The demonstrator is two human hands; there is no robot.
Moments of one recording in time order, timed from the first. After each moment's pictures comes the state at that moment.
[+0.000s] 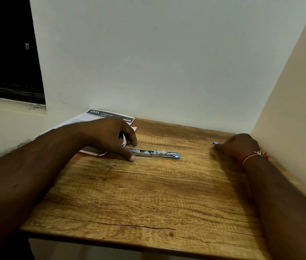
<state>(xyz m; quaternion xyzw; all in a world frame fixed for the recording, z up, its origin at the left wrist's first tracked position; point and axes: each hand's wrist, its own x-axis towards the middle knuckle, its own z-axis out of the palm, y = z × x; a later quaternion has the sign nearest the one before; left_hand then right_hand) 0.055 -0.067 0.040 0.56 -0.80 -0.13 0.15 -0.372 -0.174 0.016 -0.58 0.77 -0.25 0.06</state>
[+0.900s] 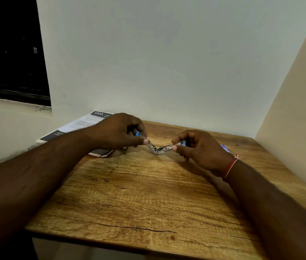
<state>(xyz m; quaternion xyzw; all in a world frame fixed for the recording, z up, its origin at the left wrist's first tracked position) 0.044 -0.073 0.035 0.52 -0.77 -0.18 0.33 -0.267 -0.117 0.013 -0.79 0.40 -0.35 0.31</state>
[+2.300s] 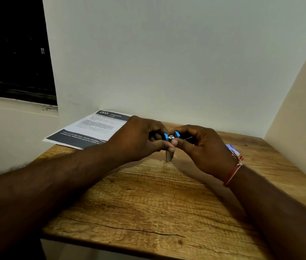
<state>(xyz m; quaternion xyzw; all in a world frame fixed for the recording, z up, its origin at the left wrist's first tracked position) -0.006 -0.049 0.024 0.46 -0.77 -0.08 0.43 -0.245 -0.083 0.028 -0.84 0.33 -0.39 0.20</state>
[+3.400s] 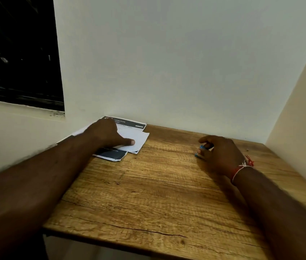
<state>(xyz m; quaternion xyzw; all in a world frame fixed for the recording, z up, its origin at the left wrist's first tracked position) 0.090 -0.101 0.021 0.79 -0.58 -0.04 0.18 -0.289 -0.147 0.004 -0.77 0.57 -0.30 0.04</state>
